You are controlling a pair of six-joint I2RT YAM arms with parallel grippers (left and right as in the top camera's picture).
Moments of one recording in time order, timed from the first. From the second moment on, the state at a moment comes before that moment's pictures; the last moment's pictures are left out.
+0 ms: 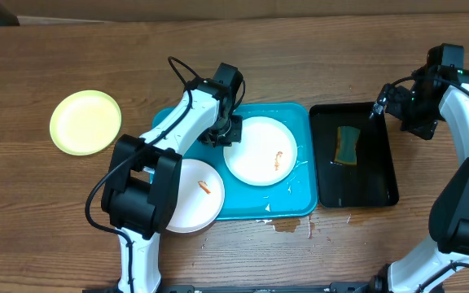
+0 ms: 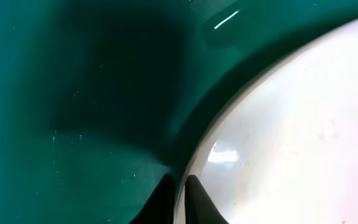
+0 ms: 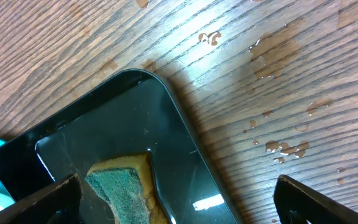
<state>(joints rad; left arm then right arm) -0.41 2.11 1.56 -0.94 0.07 -0.34 -0.22 1.88 1.48 -0.95 -0.16 0.28</state>
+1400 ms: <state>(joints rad) -0.41 2.11 1.52 -0.88 0.11 -0.34 -0.22 1.88 1.48 -0.95 -0.16 0.28</state>
